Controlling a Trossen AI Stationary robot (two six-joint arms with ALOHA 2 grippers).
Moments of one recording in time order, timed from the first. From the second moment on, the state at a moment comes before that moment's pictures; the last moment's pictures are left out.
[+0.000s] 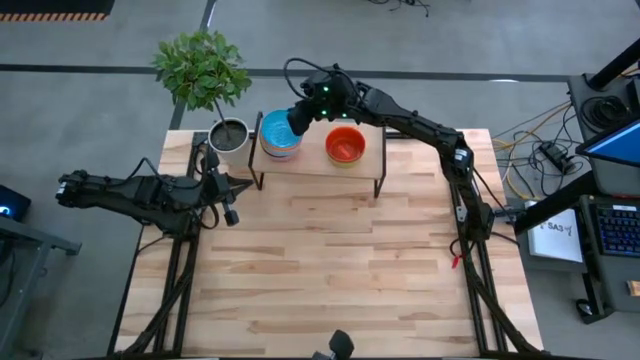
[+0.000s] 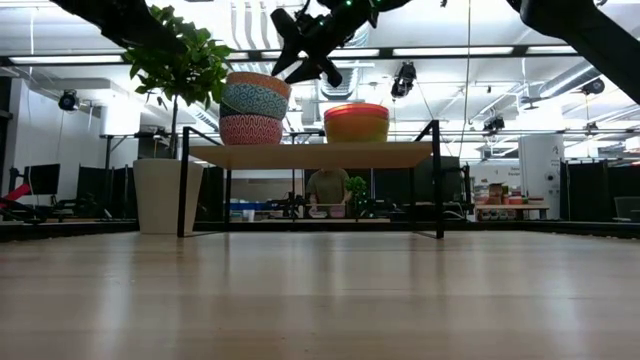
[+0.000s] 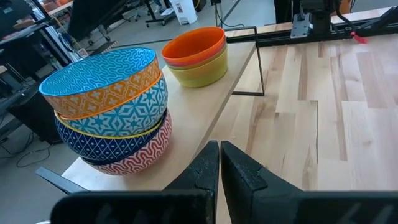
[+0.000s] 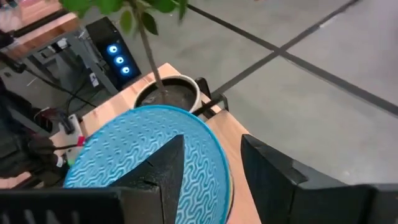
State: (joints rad) left arm -0.16 0.63 0.70 -0.47 -0.62 0.05; right arm -0.44 2.12 2.30 -0.63 0.00 0.29
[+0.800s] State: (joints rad) left arm -0.17 0.13 0.41 -0.26 -0.35 0.04; right arm -0.11 1.48 1.34 -0.17 -0.14 -0.10
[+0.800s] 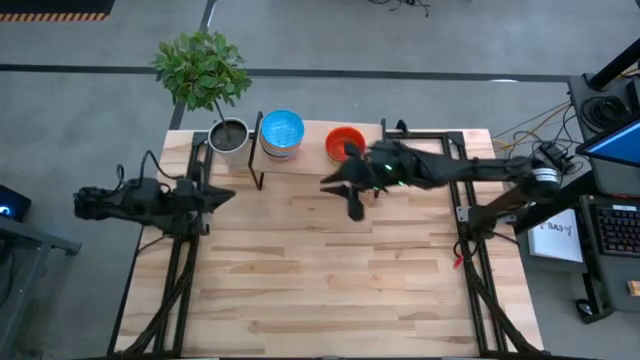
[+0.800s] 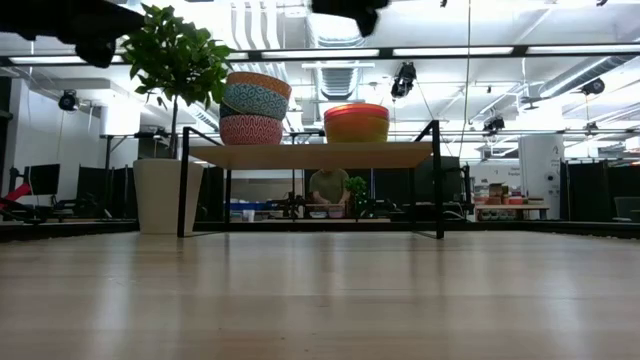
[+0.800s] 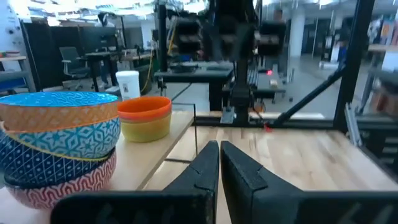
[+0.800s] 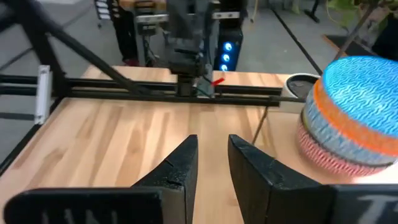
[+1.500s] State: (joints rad) left arm -0.17 0.00 0.29 -0.21 -0.35 -0.05; right arm -0.08 0.76 0.38 0.32 -0.13 -0.01
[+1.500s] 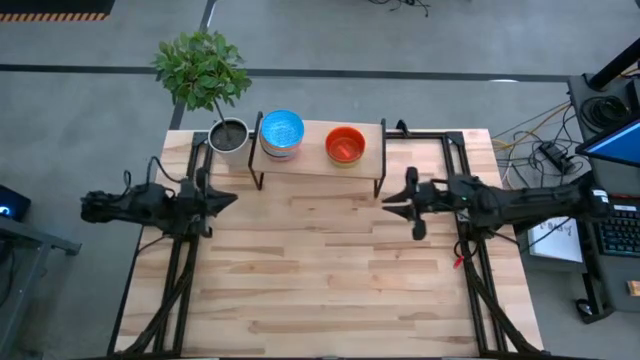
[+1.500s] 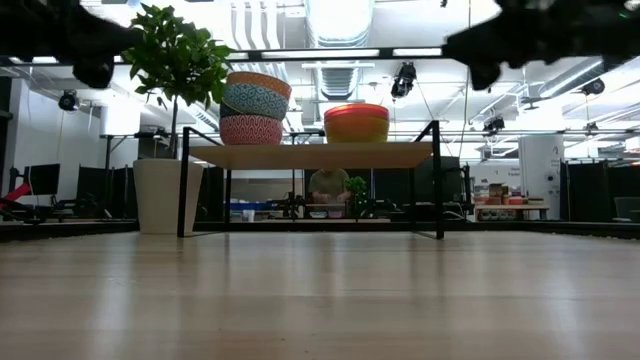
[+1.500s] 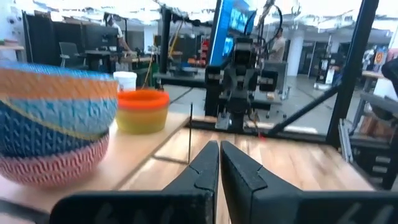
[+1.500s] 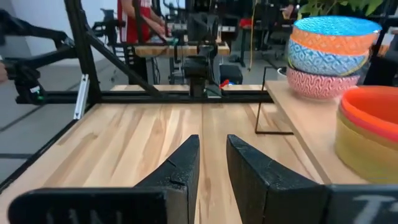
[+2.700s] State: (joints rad) left arm -0.17 0.04 0.02 0.24 -0.12 -0.02; right arm -0.06 0.02 0.01 0.05 -0.31 -0.20
